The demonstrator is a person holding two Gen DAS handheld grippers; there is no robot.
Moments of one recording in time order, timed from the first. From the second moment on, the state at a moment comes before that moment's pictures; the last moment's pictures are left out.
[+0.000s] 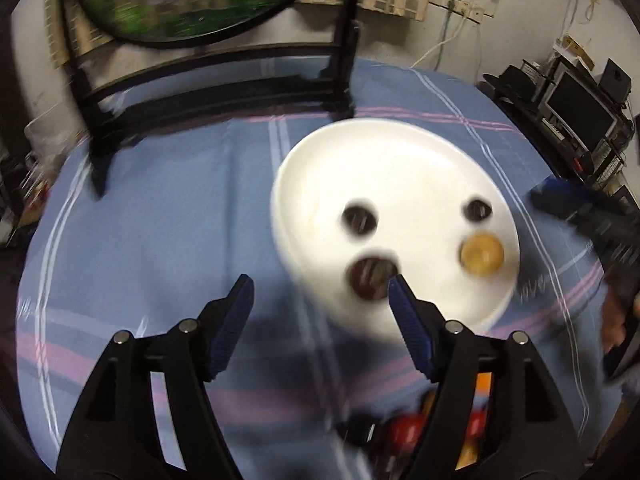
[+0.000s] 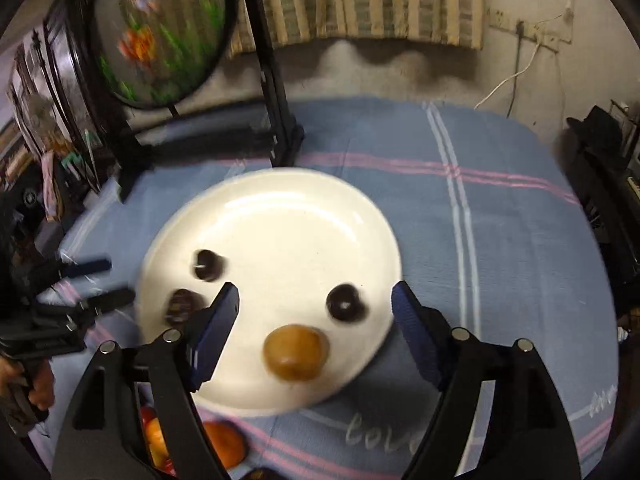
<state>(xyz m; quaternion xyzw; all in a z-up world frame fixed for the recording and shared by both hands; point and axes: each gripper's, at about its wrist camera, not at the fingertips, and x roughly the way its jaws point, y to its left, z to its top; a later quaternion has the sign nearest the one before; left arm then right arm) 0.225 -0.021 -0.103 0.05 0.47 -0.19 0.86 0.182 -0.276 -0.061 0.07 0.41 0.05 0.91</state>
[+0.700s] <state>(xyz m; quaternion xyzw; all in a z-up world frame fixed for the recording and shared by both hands) 0.082 -0.043 -0.141 0.10 0.49 -0.28 0.82 -0.024 -0.264 -0.083 0.06 0.43 0.02 0.90</state>
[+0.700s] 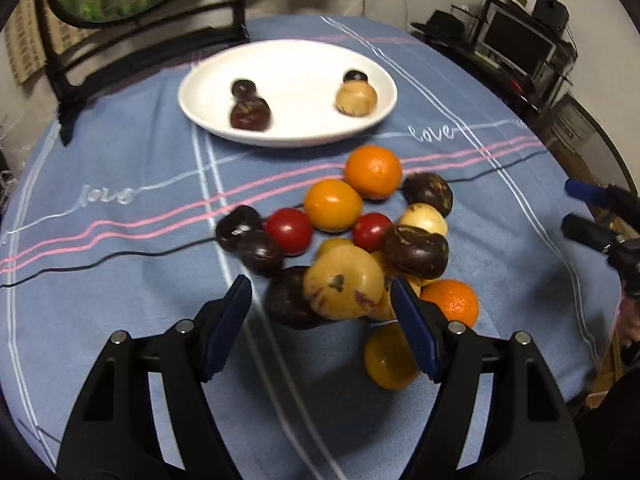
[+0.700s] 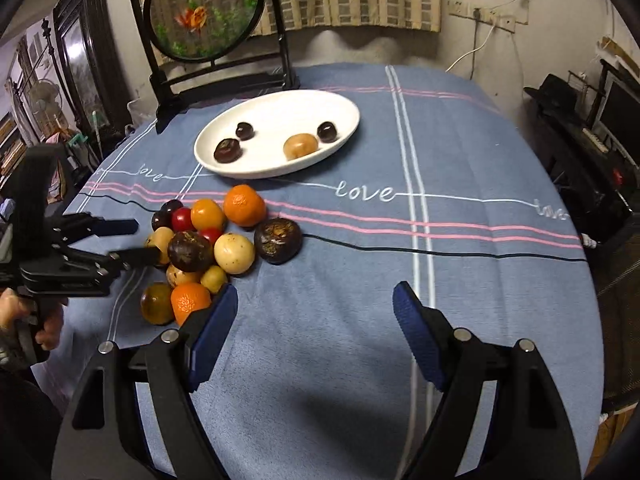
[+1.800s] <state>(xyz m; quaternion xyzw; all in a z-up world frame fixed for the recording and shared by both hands) 0.057 0.058 -0.129 0.01 0.50 -0.19 0.84 0.070 -0.160 -0.116 -0.02 0.48 0.18 0.86</state>
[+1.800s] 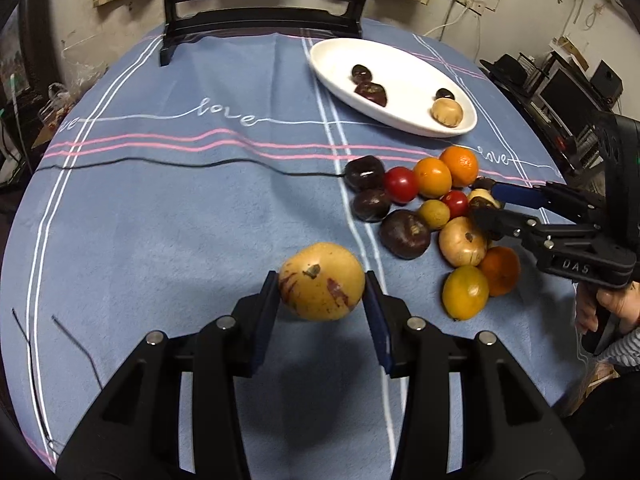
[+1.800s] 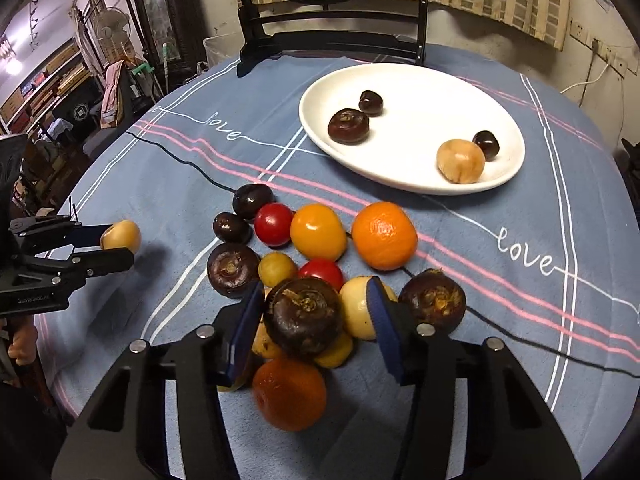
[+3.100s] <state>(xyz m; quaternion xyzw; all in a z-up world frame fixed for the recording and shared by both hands) 0.353 -0.092 -0.138 0.05 0.47 -0.21 0.85 0.283 -0.247 -0.130 0.02 0.45 0.10 0.89</state>
